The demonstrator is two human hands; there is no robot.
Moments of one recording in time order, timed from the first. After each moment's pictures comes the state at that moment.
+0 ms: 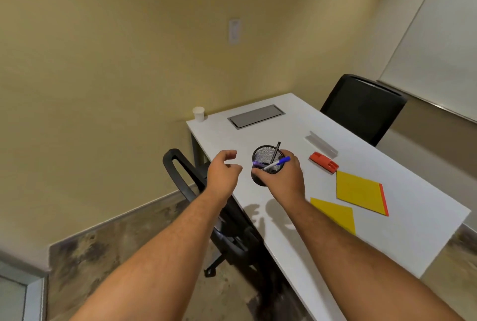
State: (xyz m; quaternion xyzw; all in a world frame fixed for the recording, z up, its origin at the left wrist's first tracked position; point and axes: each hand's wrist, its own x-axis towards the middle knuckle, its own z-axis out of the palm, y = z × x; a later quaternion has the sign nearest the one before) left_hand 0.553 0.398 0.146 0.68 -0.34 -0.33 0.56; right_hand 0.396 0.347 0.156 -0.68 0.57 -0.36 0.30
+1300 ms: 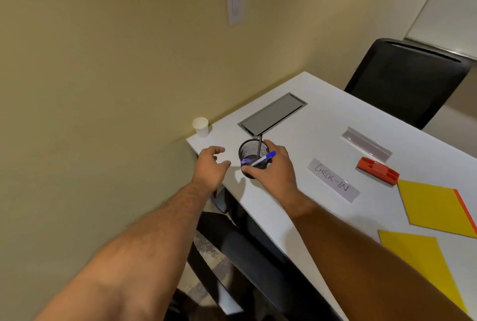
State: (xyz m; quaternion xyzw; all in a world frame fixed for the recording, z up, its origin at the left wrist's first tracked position) left_hand 0.825 0.139 0.073 0.75 -0.43 -0.32 0.38; right_hand 0.637 0.109 0.079 -0.65 0.58 -0.33 0.37
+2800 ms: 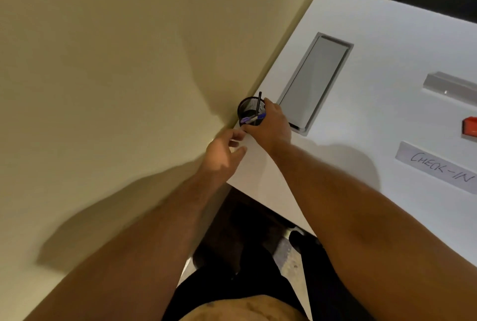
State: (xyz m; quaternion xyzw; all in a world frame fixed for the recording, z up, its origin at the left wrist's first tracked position) left_hand 1.030 -0.148 -0.018 0.66 -0.58 -0.43 0.21; right_hand 0.877 -0.206 -0.047 -0.54 0.74 -0.24 0.33
